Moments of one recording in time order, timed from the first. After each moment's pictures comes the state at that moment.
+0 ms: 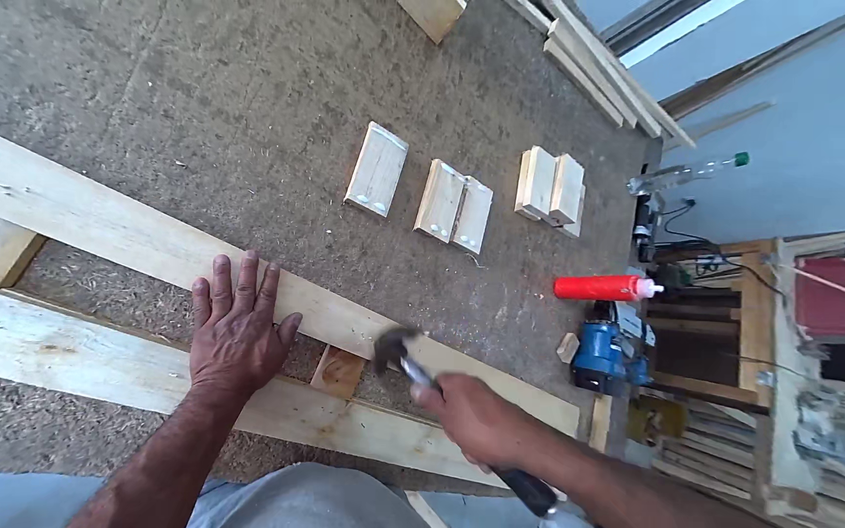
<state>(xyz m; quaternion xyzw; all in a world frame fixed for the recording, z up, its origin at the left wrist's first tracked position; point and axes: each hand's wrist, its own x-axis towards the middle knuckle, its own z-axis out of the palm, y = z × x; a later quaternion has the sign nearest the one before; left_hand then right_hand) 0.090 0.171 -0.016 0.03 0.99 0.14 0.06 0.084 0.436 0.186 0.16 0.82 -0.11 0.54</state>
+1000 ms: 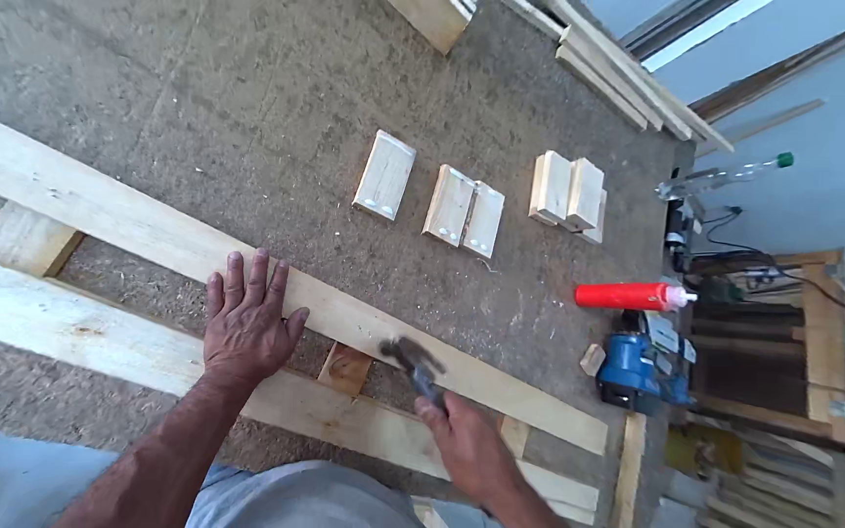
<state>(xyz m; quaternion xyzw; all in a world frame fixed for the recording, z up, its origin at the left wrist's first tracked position) 0.084 0.170 -0.018 0.03 0.99 0.13 0.05 0.155 0.456 0.137 0.11 0.93 -0.19 0.31</state>
